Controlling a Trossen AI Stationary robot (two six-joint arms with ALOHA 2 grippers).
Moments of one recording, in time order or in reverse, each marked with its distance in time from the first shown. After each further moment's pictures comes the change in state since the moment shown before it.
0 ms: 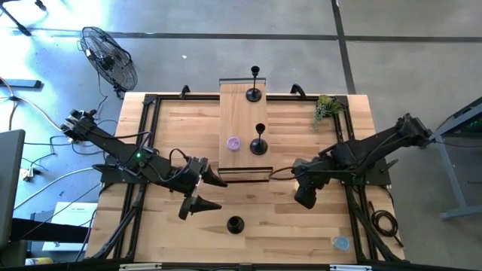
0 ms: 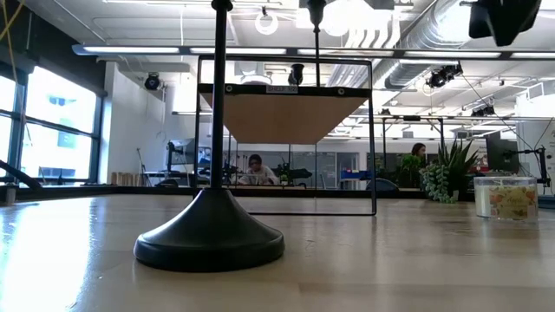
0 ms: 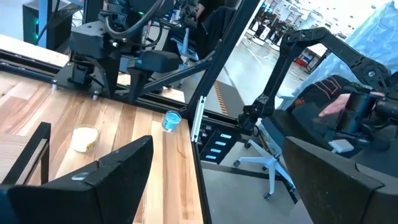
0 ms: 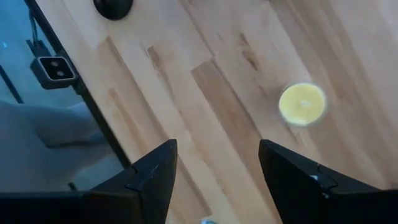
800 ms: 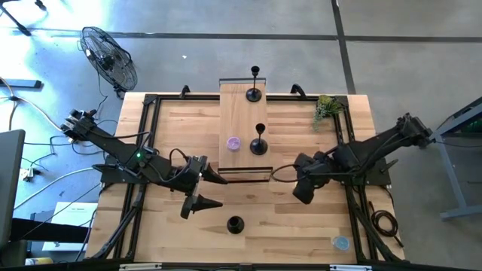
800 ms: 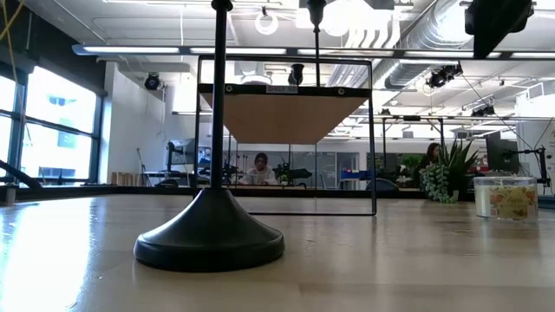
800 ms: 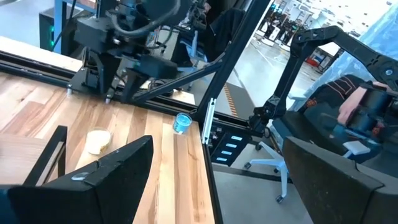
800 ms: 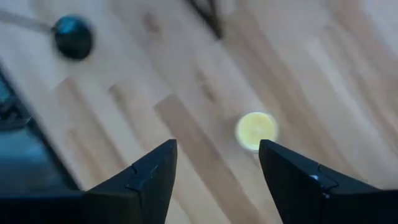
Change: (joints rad) left arm 0.000 0.000 0.000 -0.011 -0.042 0.024; right arm 0.024 -0.006 0.000 -0.063 0.237 0.059
